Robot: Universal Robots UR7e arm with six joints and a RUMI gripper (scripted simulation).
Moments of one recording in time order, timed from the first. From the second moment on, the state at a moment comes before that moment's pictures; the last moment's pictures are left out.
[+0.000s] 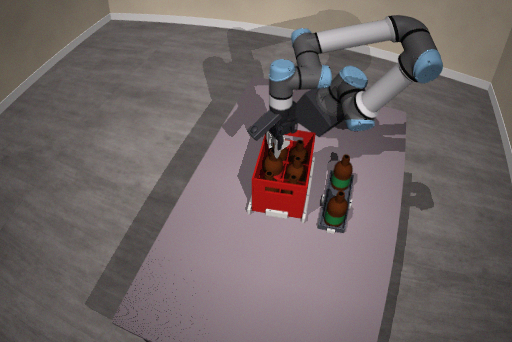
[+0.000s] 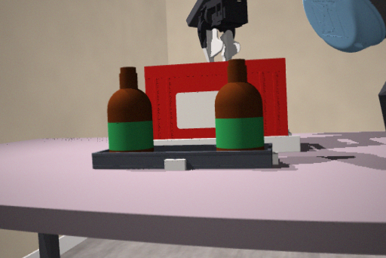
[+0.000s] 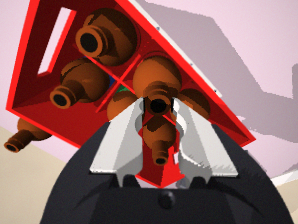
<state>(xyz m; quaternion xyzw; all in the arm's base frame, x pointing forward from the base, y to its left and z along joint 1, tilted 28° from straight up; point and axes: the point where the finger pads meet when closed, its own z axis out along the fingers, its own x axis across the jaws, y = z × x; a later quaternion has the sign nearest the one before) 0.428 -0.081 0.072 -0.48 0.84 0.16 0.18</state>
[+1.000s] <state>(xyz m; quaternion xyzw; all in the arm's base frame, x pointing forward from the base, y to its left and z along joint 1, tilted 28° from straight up) 0.429 -0.078 0.066 -0.48 0.84 0.16 0.18</state>
